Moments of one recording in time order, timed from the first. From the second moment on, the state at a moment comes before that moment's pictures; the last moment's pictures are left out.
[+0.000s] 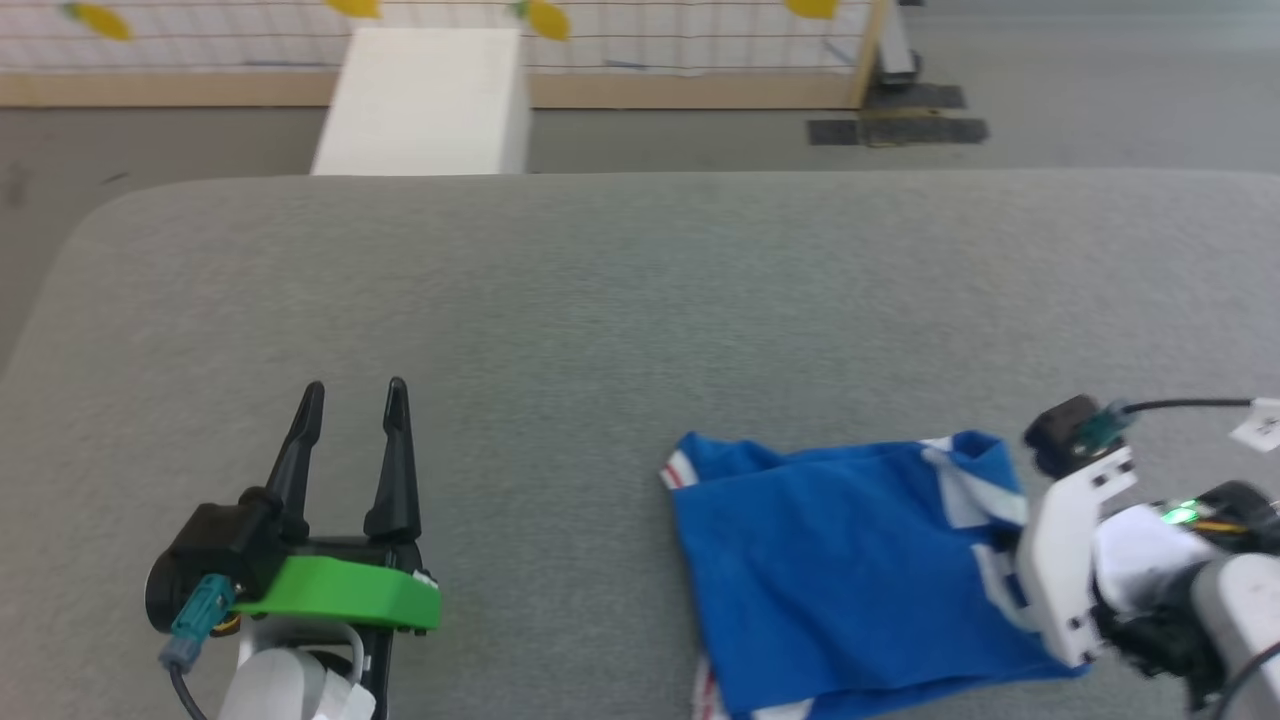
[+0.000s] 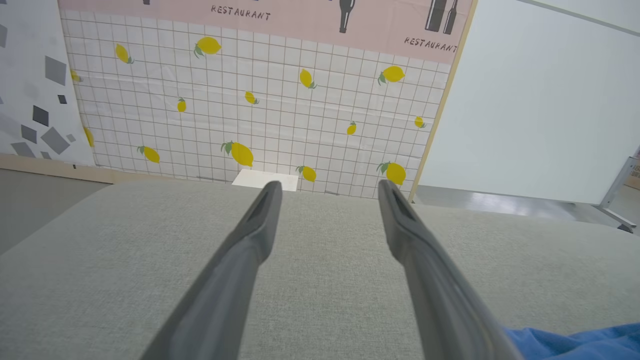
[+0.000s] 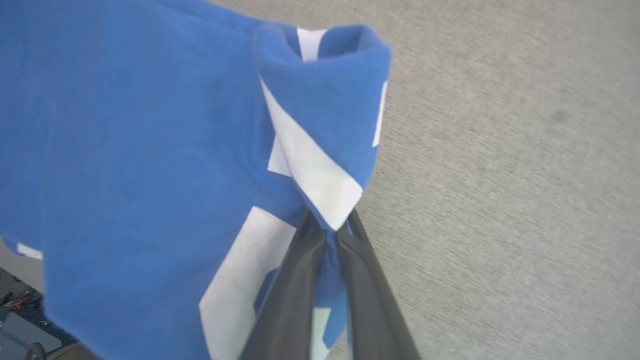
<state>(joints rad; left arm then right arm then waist) -0.08 0.05 0.02 0.04 -0.21 -0.13 -0.26 -0.21 -0.43 0.28 0.06 0.42 0.13 0.83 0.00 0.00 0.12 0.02</state>
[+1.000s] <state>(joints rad) -0.25 0.14 0.05 -0.17 -0.16 -0.09 -0.19 -0.55 -0.63 -0.30 0.47 0.22 0.13 0.60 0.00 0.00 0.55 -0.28</state>
